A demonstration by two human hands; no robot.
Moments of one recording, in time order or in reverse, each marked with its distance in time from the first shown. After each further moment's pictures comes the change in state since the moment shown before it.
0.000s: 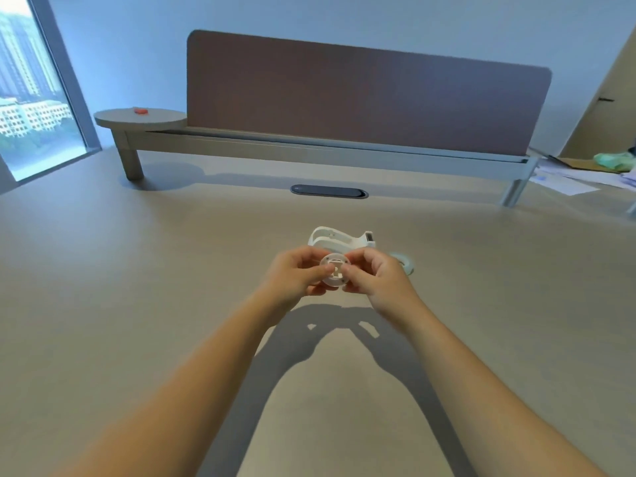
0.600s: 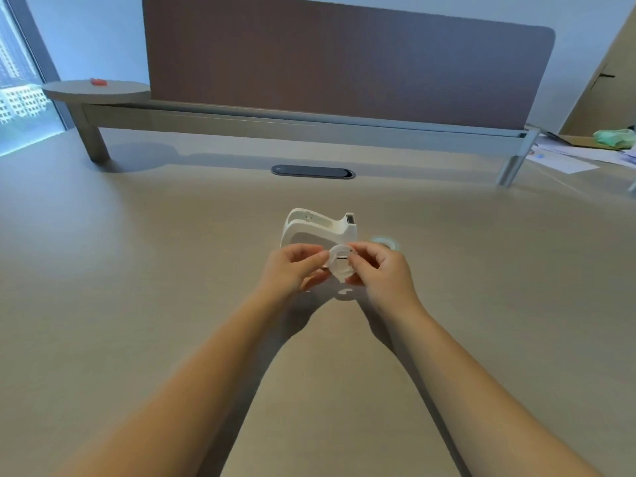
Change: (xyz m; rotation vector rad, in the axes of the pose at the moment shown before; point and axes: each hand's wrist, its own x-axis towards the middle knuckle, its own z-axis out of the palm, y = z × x) left_hand 0.036 -0.041 0.033 -0.095 0.157 -0.060; right_hand 0.011 0.044 -0.029 -0.124 0.214 -0.002
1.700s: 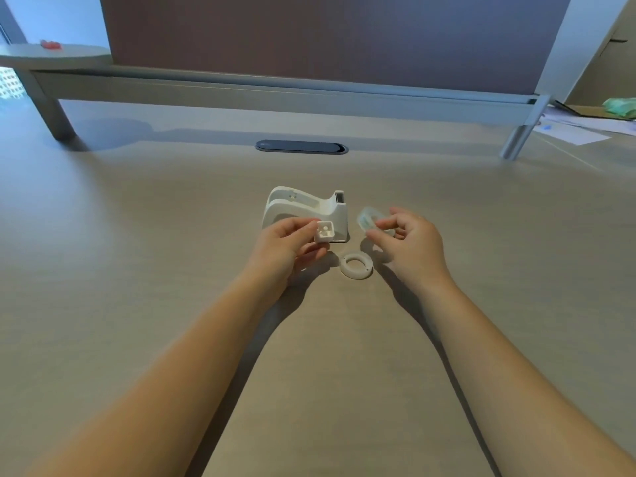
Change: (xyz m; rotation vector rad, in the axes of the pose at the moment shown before) left_hand 0.017 -0.002 0.015 -0.229 -0.007 -0.065; right_hand 0.029 0.022 -0.037 -0.253 0.165 0.046
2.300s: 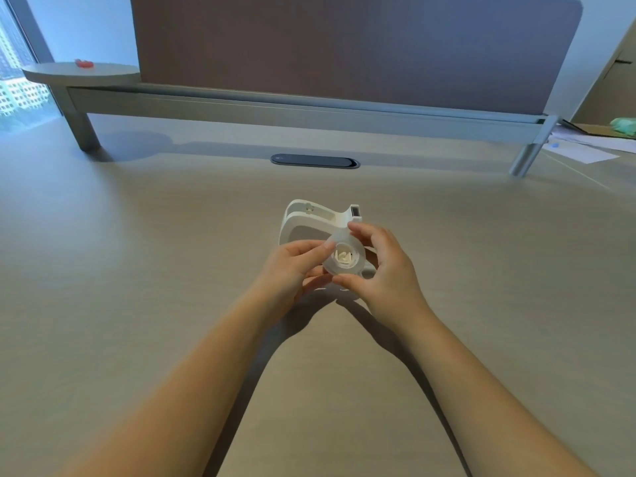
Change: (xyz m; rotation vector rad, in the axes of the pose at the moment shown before) left_hand -0.017 0.006 -0.014 0.146 -0.128 -0.030; right_hand -0.037 -0.024 0.026 0.036 -0.197 -0.286
